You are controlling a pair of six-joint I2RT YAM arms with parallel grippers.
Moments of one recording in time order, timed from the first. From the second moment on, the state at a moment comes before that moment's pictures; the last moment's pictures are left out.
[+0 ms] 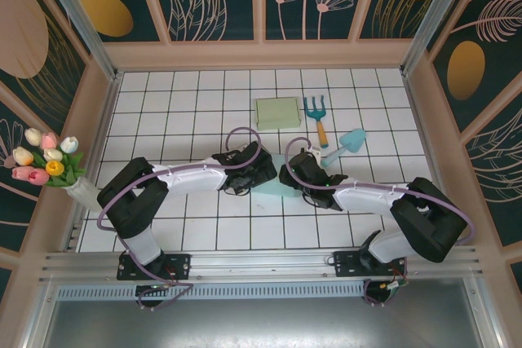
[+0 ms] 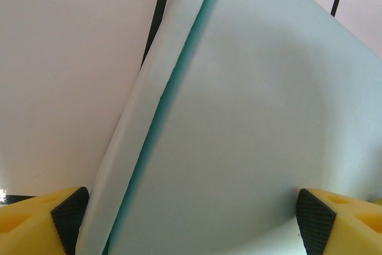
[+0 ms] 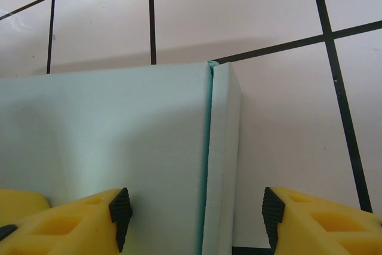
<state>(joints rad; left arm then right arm) -0.88 1.73 0.99 -0.34 -0.10 -1.23 0.81 1.40 0.54 0.02 0.26 0.86</state>
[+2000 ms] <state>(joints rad) -0.89 1.73 0.97 -0.31 -0.13 -1.23 0.98 1.20 0.43 -0.07 0.24 1.02</state>
